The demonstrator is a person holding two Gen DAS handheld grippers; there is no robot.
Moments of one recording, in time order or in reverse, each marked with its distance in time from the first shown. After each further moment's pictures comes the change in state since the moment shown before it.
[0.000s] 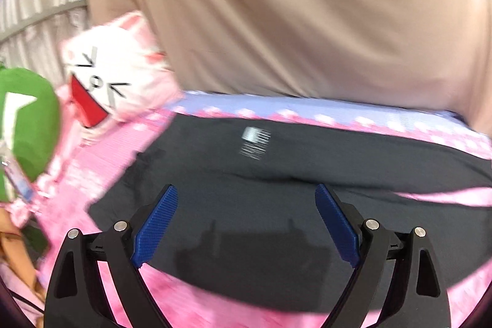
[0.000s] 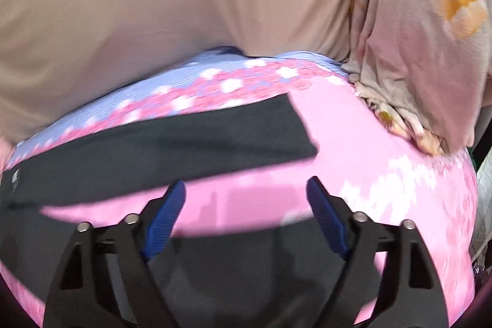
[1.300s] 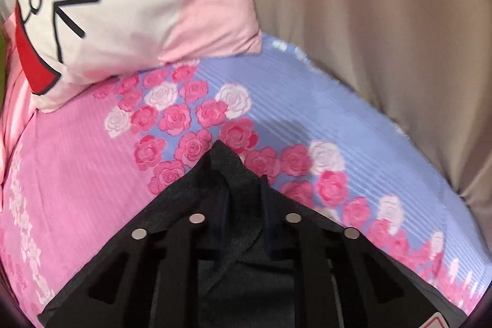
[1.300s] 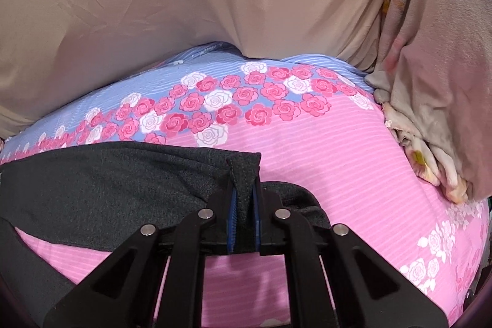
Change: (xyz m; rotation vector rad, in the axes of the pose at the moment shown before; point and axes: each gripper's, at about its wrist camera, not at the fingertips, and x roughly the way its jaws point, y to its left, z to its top) left arm 0.331 0.148 0.114 -0.403 0.403 0.132; right arm 0.057 -0.003 0.040 -0.045 0.013 0.053
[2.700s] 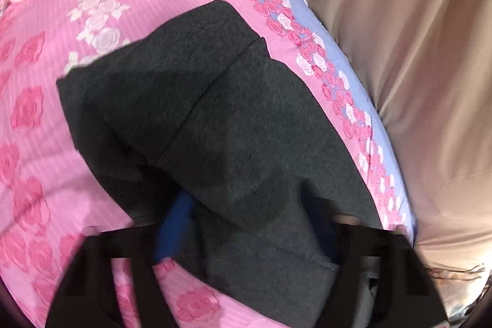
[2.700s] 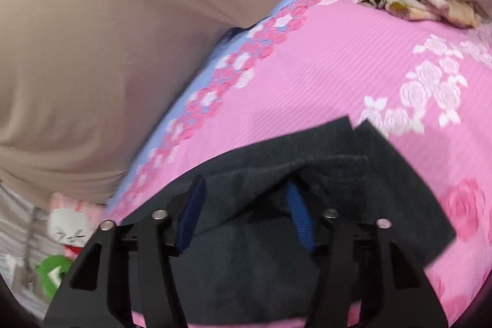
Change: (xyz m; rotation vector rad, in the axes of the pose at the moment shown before) left arm -0.115 0.150 -0.182 -0.239 0.204 -0.389; right arm -0.047 -0.041 -0.093 0.472 0.061 0.327
